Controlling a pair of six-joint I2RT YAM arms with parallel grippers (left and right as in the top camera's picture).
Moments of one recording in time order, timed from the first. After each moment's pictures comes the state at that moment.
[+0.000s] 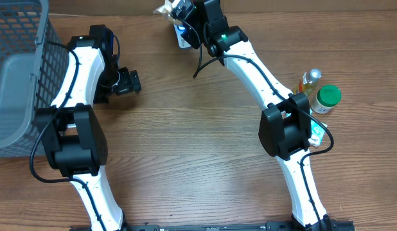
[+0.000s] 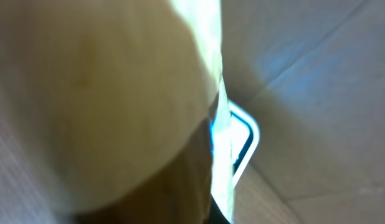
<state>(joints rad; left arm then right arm) 0.05 2.15 1.80 -1.22 0.04 -0.26 0.47 2.47 2.30 -0.41 -0.06 -0.48</state>
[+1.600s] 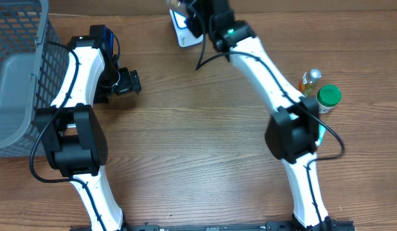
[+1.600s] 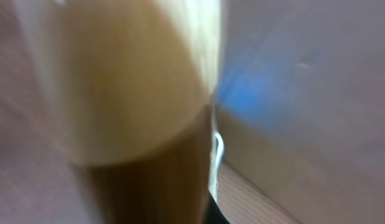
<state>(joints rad) 0.05 2.15 1.80 -1.22 0.04 -0.26 0.44 2.37 2.31 -0.45 -0.04 -0.32</state>
